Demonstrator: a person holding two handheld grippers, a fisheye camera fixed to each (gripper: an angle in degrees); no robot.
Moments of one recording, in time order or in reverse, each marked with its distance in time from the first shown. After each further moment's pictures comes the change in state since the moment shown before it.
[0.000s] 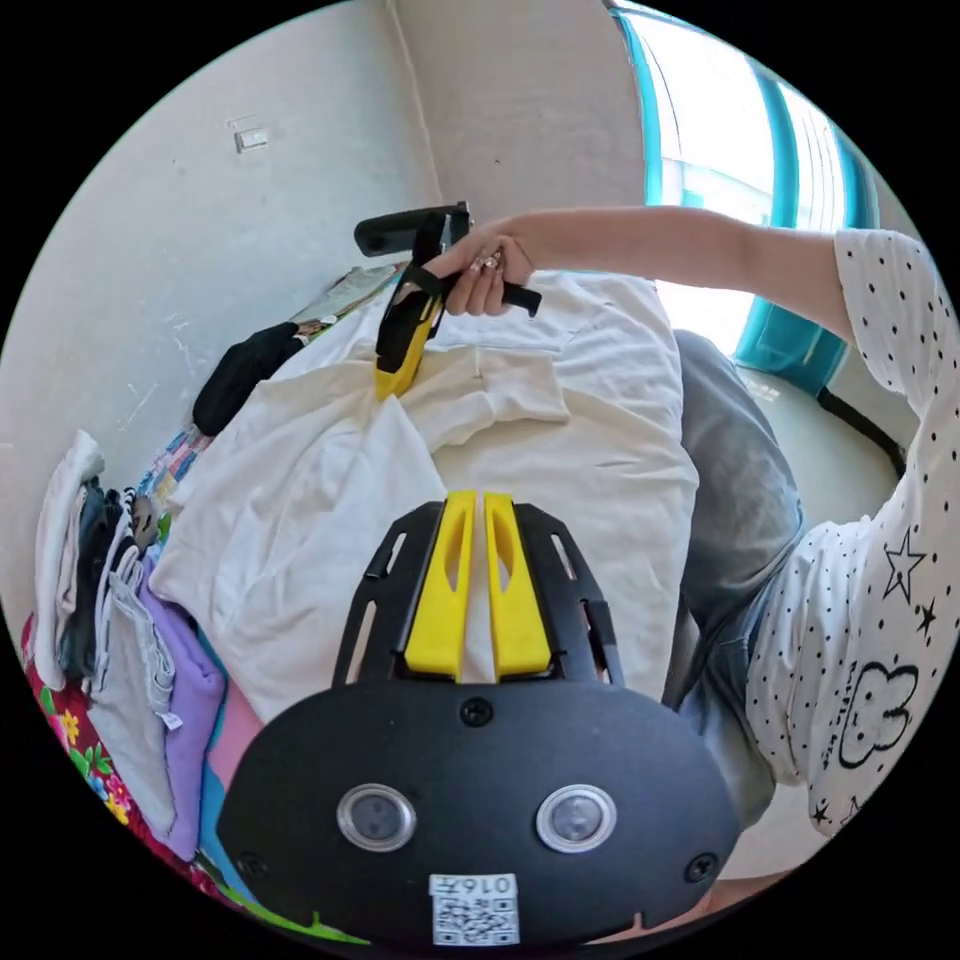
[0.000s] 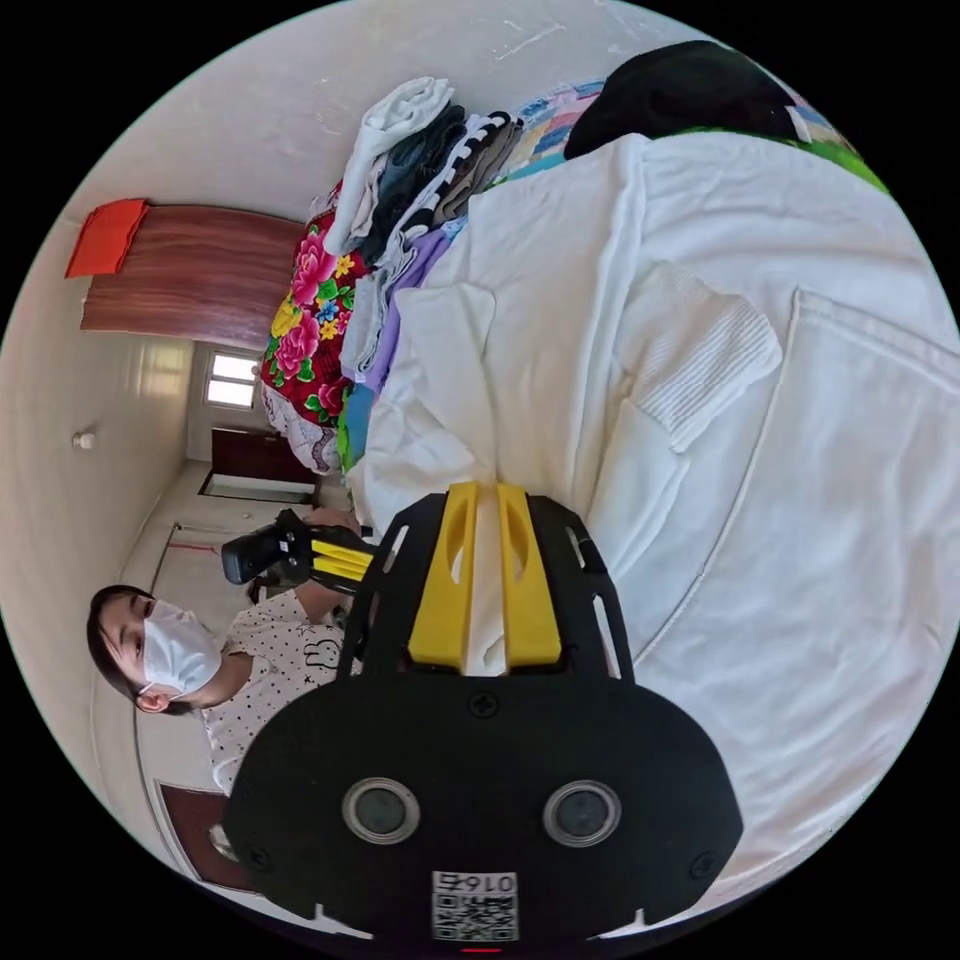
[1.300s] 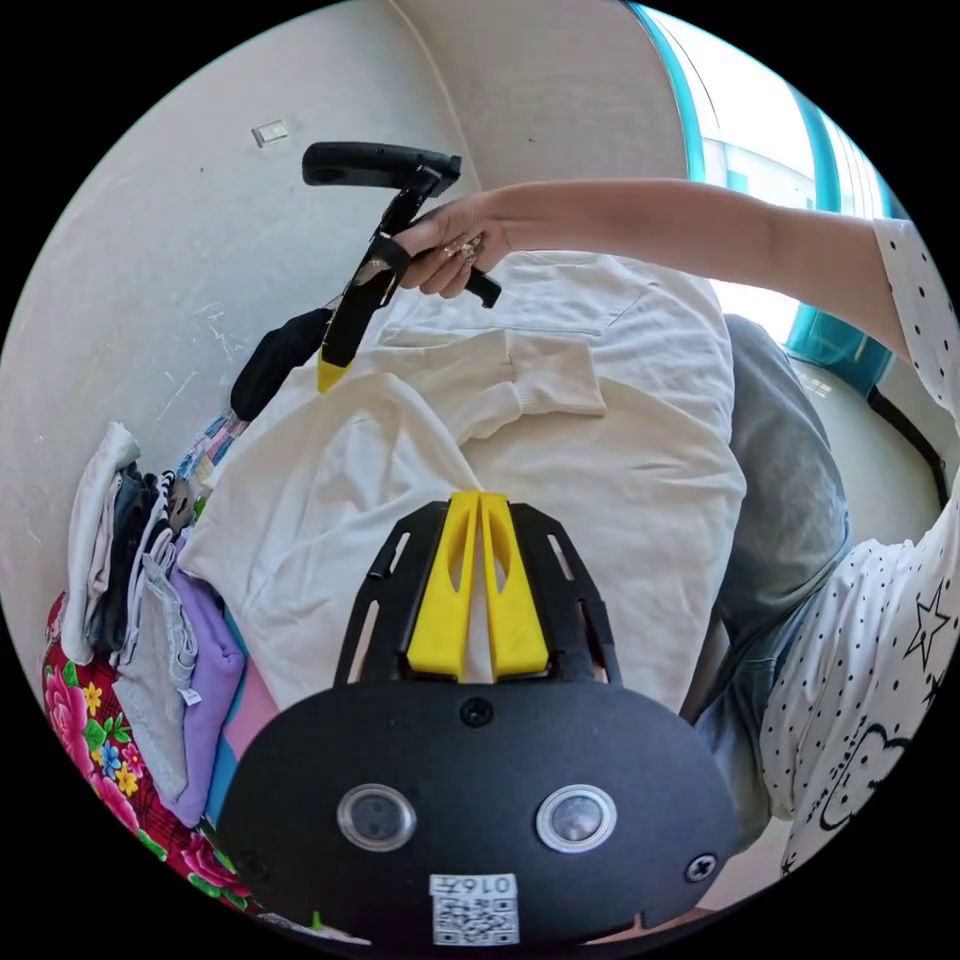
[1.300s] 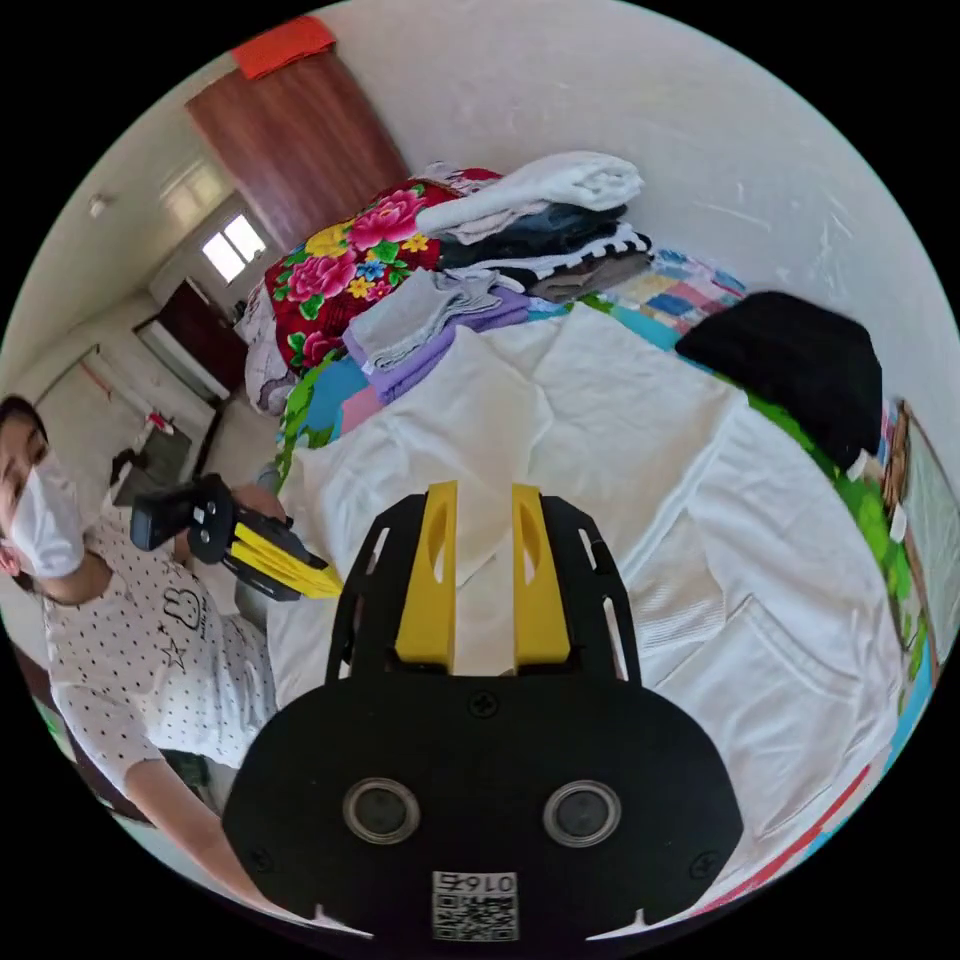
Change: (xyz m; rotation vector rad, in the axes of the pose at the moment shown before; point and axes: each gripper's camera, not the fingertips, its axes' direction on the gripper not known) left arm 0.042 -0.041 0.010 -0.110 -0.117 -0.008; right arm -0.169 0.095 0.052 0.109 0.383 -0.571
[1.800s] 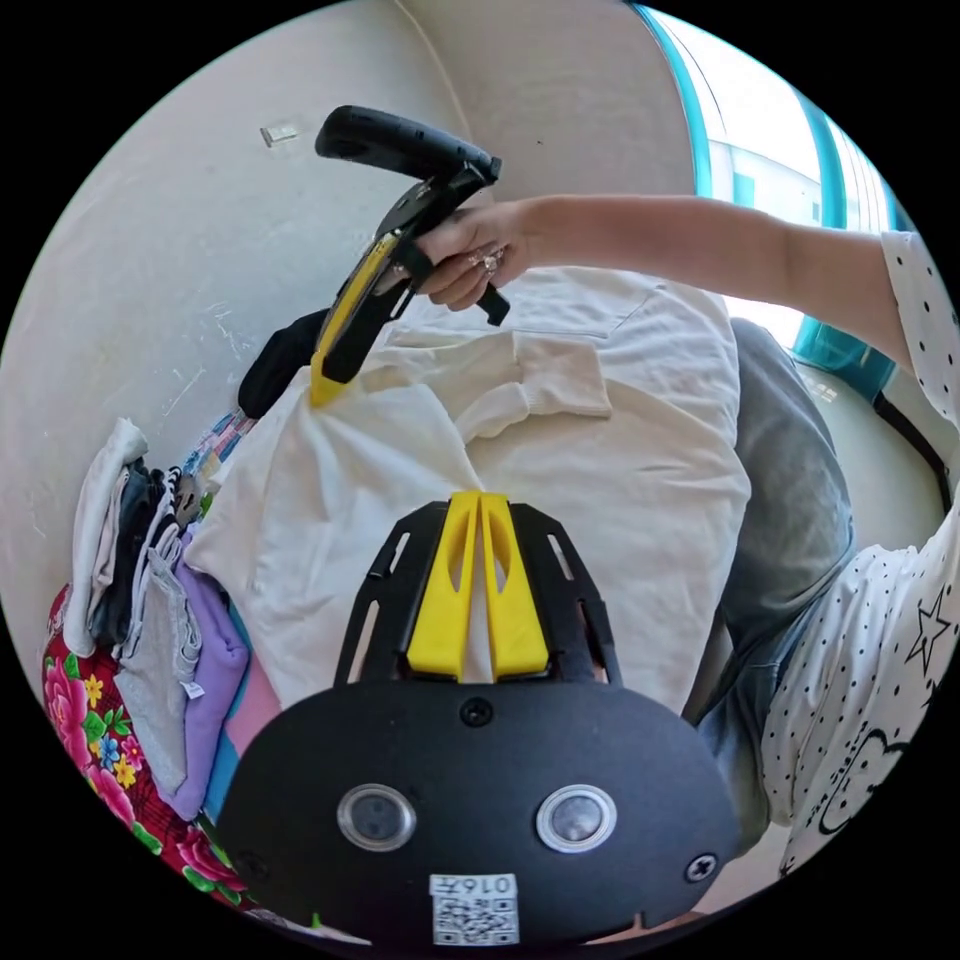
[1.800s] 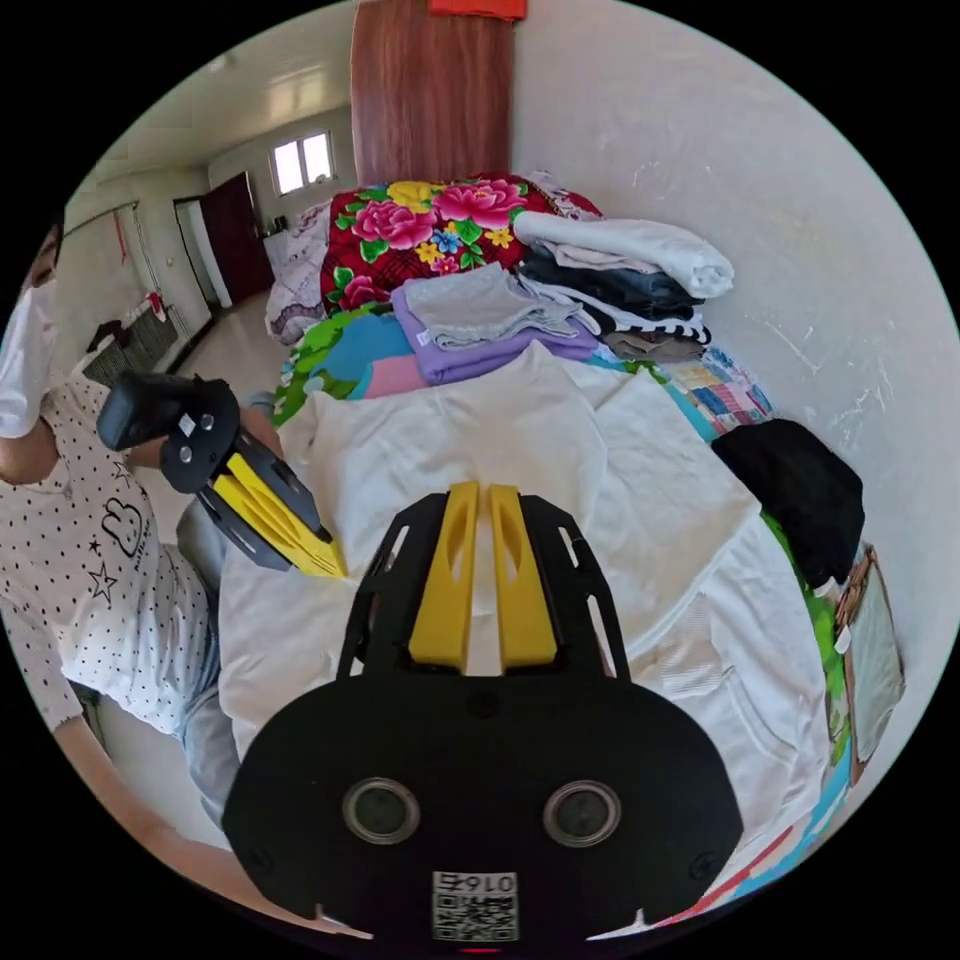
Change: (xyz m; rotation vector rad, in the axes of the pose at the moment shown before) left arm -0.006 0.021 0.006 0.009 -0.026 -0.013; right arm -0.105 0.026 -0.001 0.068 0.096 -0.228
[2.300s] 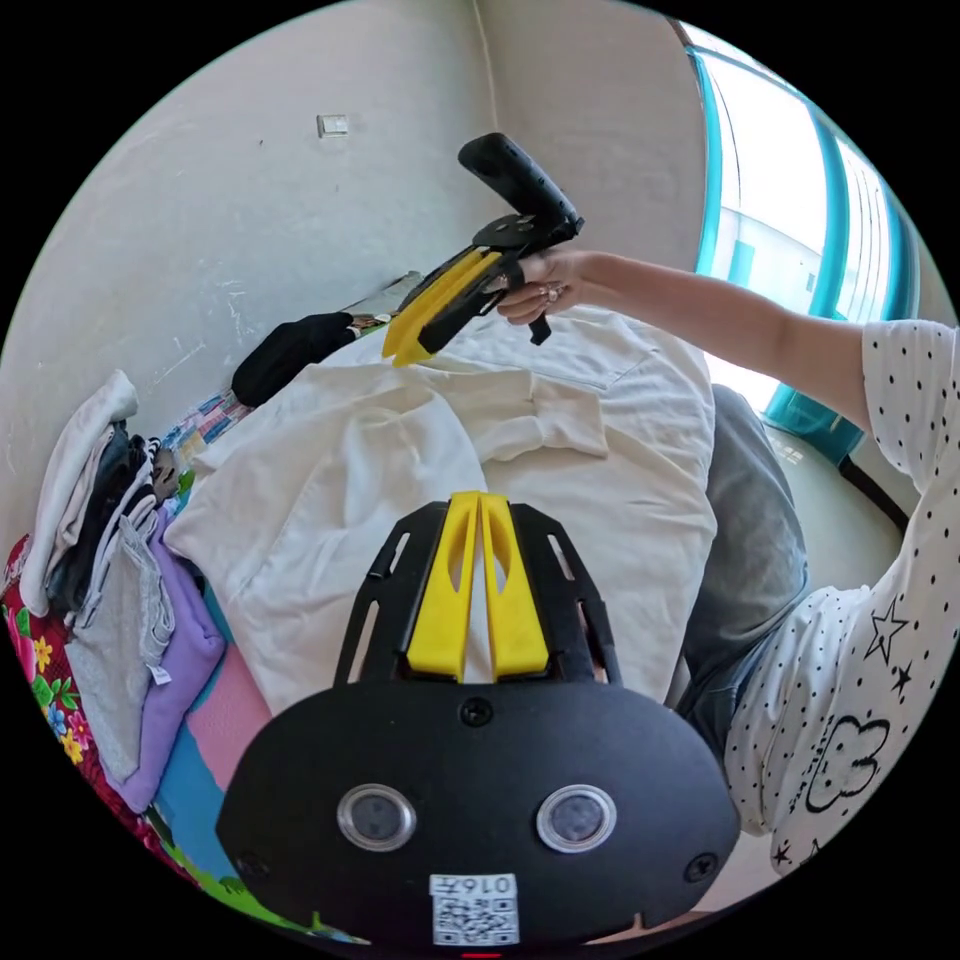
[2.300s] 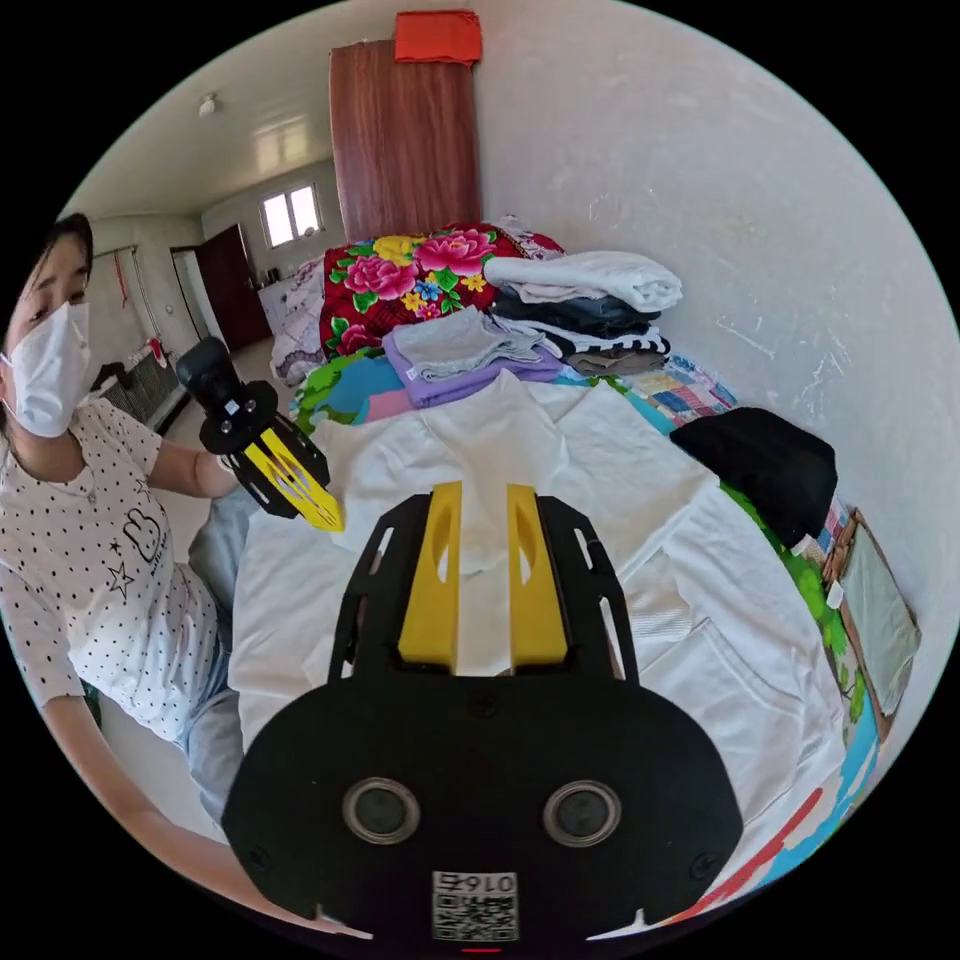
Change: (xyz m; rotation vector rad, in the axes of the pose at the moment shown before) left arm -0.041 0.043 0.003 0.088 0.124 -0.114; right arm -0.019 0.030 -0.043 0.047 0.061 0.030
